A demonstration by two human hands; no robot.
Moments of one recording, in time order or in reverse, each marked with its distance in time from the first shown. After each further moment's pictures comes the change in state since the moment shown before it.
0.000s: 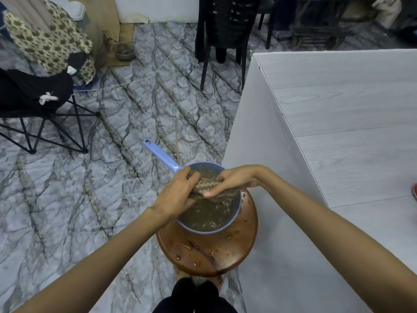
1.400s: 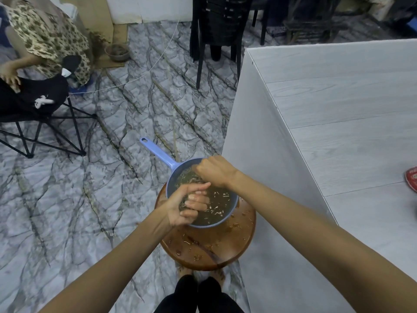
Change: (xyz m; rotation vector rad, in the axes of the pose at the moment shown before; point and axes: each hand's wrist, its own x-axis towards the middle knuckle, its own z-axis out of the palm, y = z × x) left_hand -0.003 0.020 0.004 -2.114 -0.837 -0.709; right_hand 0.023 -0.019 0.025 -1.265 0.695 -0.284
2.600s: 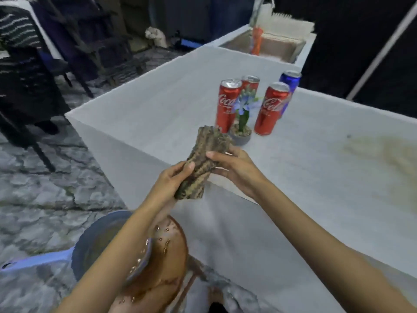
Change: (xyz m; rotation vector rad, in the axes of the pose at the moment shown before) left_hand 0.042 -0.054 0.200 1.022 -0.130 0.338; right_hand -0.271 -0.032 -0.045 1.860 1.315 1.041
